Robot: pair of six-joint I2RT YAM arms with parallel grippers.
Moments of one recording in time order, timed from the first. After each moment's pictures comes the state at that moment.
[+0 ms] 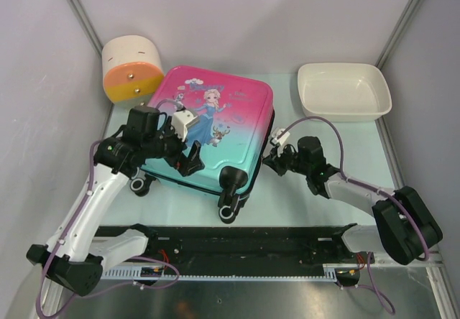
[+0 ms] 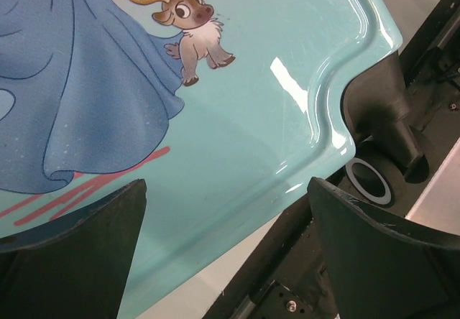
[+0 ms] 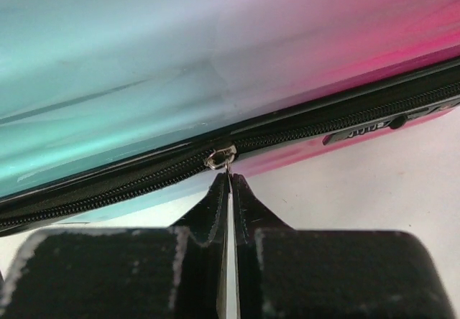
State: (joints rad) left arm -0.39 1.04 1.22 -0.94 0.47 0.23; right arm 0.52 1.29 0.53 0.36 -0.43 -0.15
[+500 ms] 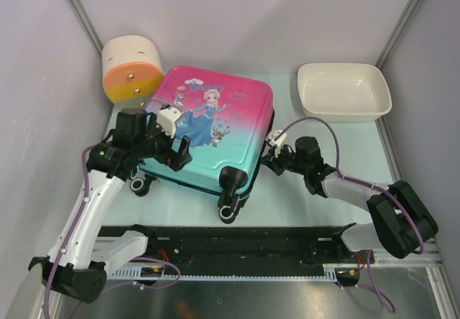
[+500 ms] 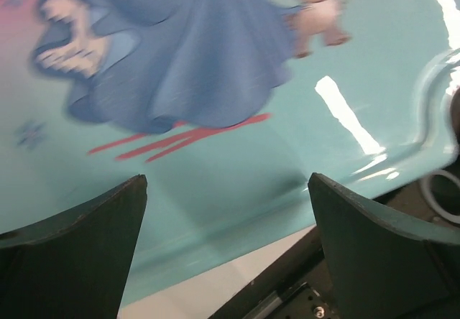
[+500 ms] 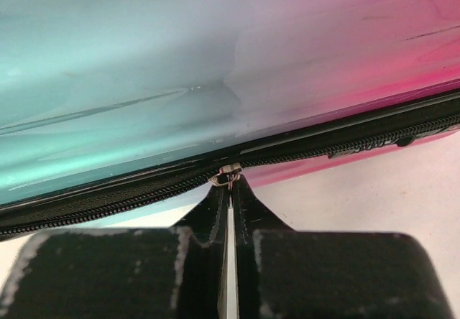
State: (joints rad) left arm -0.31 1.00 1.17 -0.90 0.37 0.23; right arm 0.54 1.35 0.53 0.45 -0.46 -0.18
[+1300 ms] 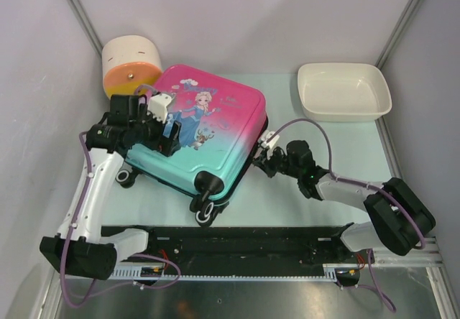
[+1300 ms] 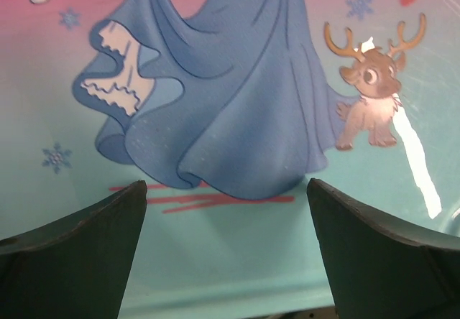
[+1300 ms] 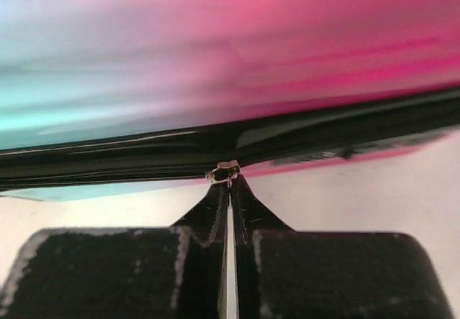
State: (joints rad) left arm -0.12 1.16 1.29 -0.98 0.33 0.31; right arm 0.67 1.37 0.54 0.50 -0.32 -0.10
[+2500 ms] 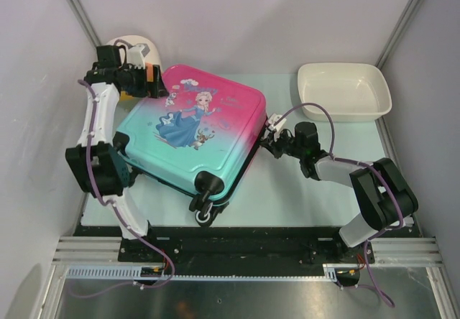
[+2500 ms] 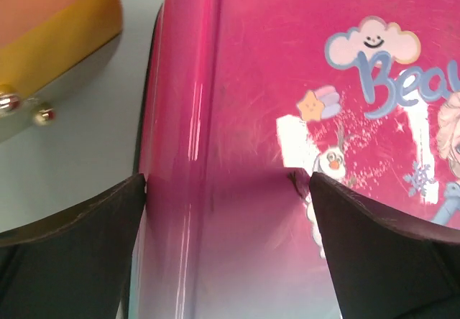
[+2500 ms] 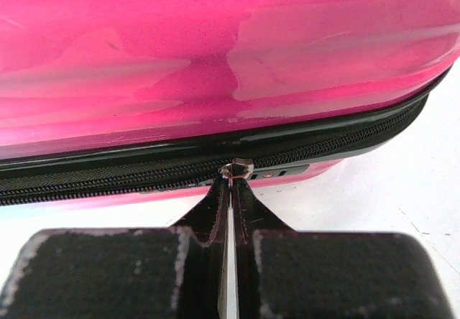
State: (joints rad) left arm 0.13 1.81 1.88 -0.86 0.52 0.17; right arm 0.44 1.57 0.68 0.56 -0.48 -0.24
